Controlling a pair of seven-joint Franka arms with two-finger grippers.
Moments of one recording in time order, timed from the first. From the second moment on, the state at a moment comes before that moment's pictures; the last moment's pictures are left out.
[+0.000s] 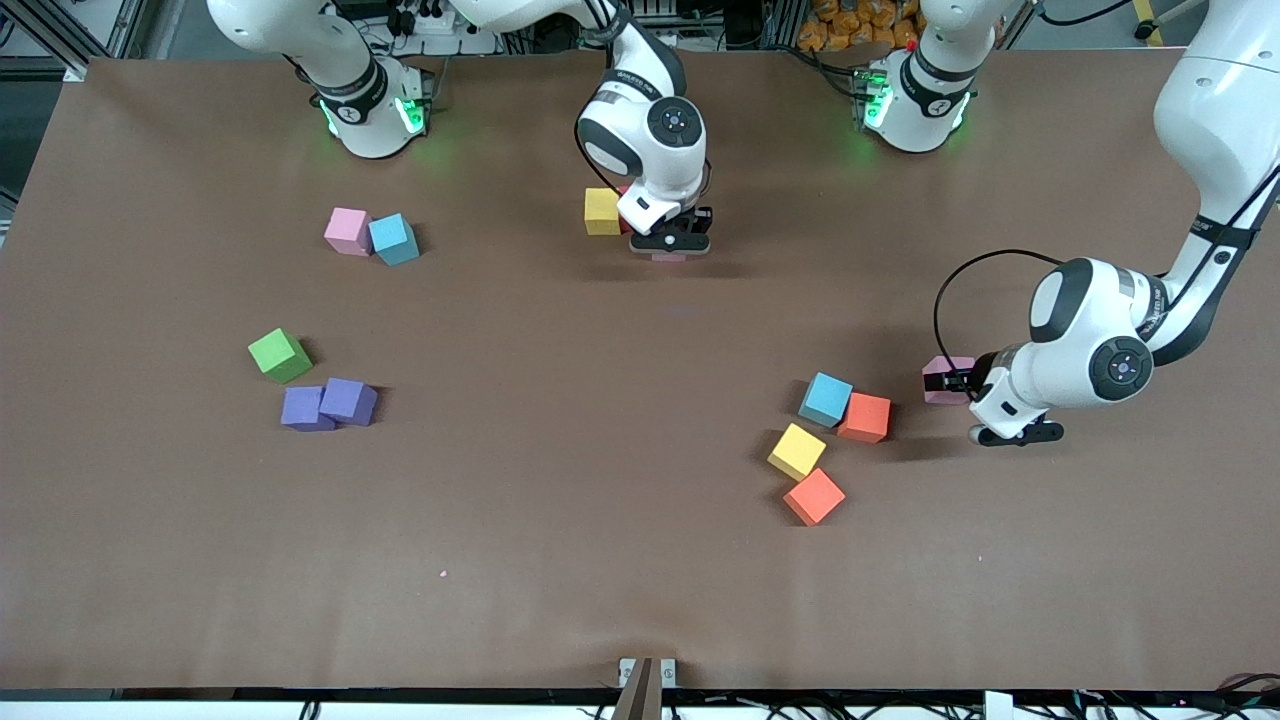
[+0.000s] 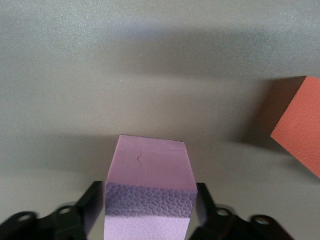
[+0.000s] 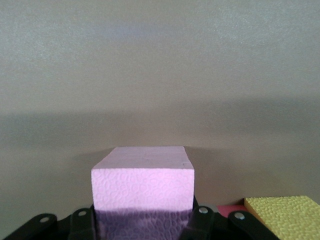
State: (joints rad) left arm 0.65 0.64 -0.73 -1.93 0.41 2.13 -0.38; right arm 1.05 0.60 0.04 -1.83 0.10 2.39 1.06
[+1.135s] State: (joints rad) left arm 0.65 0.58 -0.81 -1.79 0.41 1.97 -0.38; right arm 1.05 0.61 0.04 -1.83 0.10 2.39 1.06
